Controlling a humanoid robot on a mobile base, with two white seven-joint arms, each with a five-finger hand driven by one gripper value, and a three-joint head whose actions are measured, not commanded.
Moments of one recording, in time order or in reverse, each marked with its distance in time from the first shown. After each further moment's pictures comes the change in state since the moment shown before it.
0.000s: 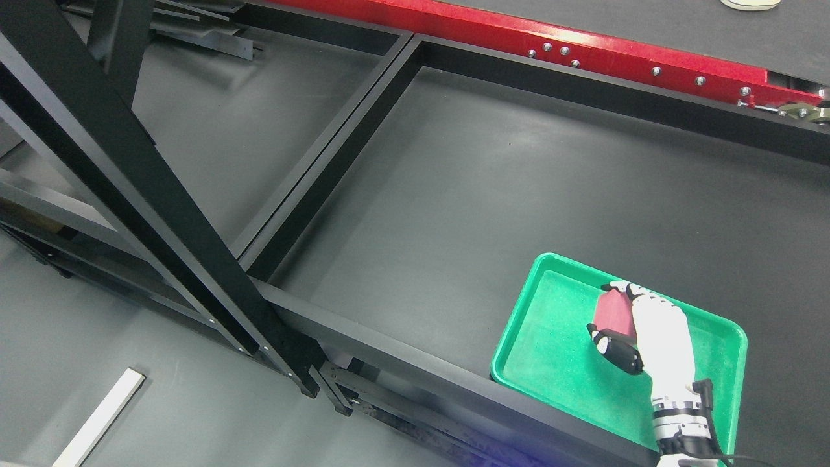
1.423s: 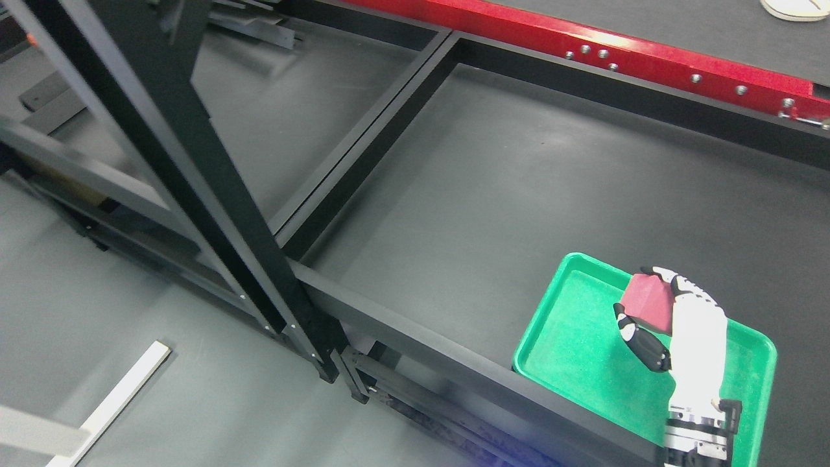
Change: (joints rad) left arm 0.000 0.000 0.000 0.000 0.000 0.000 0.000; right arm 0.046 0.033 -0.018 -0.033 -0.071 -0.019 -0.237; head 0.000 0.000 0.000
